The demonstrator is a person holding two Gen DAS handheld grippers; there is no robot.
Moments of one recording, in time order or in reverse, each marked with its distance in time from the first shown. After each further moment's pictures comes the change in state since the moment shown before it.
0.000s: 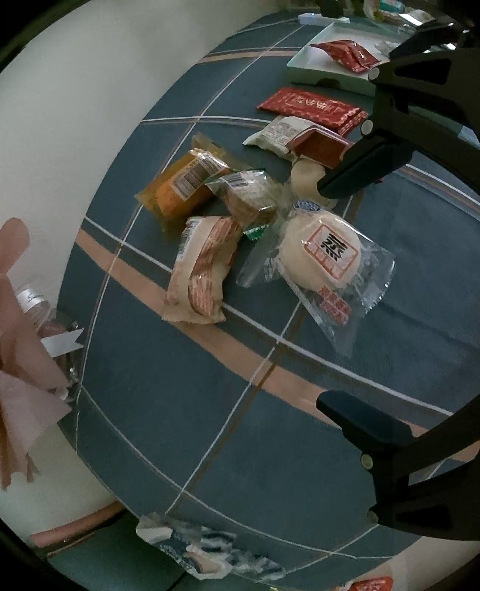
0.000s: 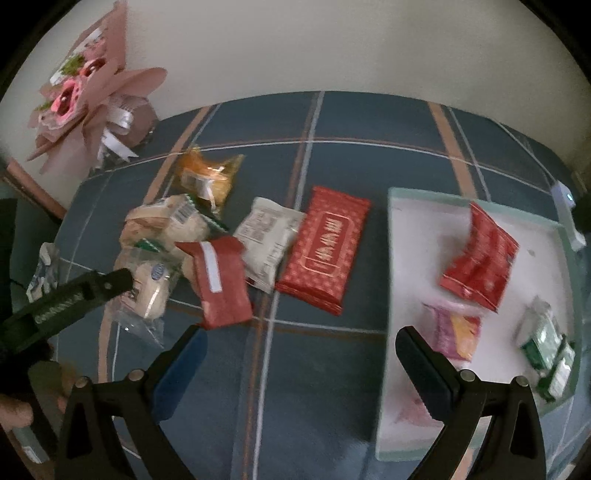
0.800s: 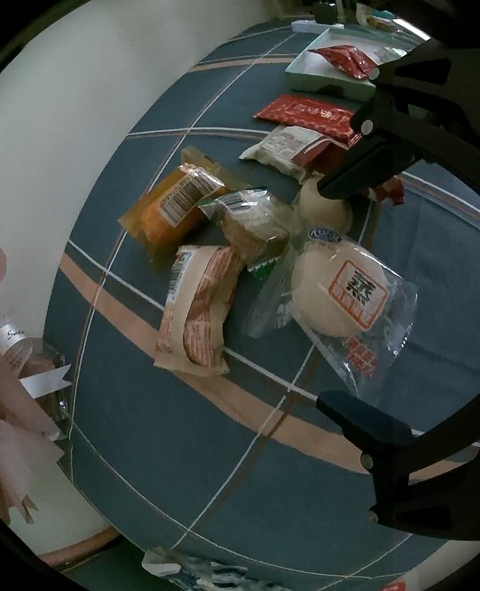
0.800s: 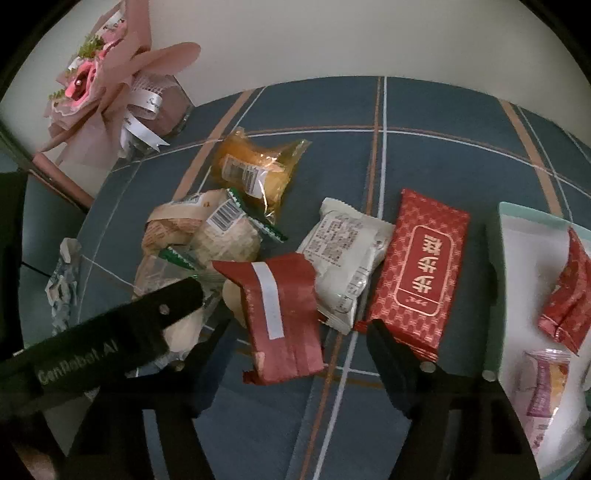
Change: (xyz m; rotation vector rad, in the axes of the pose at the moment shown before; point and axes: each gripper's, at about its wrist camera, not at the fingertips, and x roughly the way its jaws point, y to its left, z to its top) left arm 0.030 -0.020 0.009 0.030 0.036 -0.065; right arm 0.059 0.036 0.021 -0.034 0.017 0.155
